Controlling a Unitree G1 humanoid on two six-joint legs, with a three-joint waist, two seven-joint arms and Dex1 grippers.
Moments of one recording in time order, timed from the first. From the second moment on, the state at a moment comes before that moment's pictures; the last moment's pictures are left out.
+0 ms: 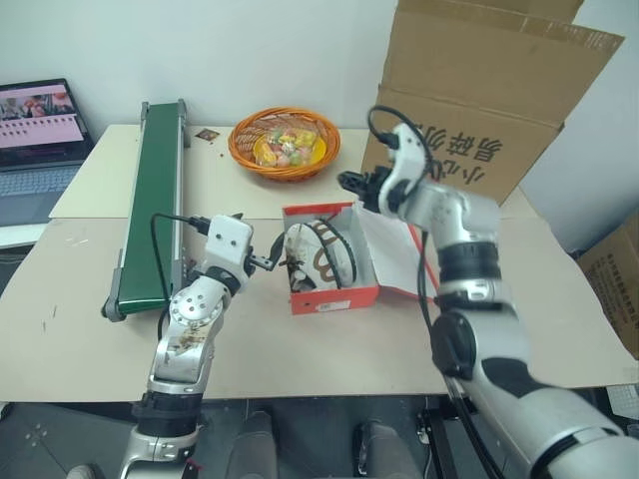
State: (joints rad) left arm -0.28 0.26 0.02 -0.24 -0.05 0.38 -0.28; right arm -0.99 -0.10 -0.34 0.30 0.32 0.98 0.24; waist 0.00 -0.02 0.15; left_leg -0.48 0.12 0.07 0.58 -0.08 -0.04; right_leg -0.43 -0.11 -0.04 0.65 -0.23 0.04
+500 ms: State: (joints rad) left arm -0.29 0.50 0.10 -0.33 -0.31 0.54 -0.58; right arm -0.50 -0.25 -0.61 -0.48 0.79 1.43 0.28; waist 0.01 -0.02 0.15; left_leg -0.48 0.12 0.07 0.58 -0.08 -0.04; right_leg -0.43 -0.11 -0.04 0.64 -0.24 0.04
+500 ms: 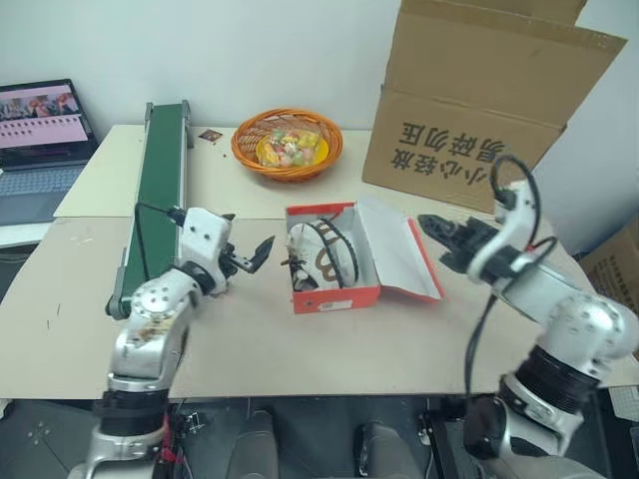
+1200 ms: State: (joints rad) left arm -0.23 0.84 0.15 -0.43 -0.62 0.68 -1.00; right arm -0.21 -0.42 -0.01 -0.31 0.49 1.10 0.23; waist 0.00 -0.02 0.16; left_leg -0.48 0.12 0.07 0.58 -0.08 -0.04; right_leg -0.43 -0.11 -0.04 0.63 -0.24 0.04
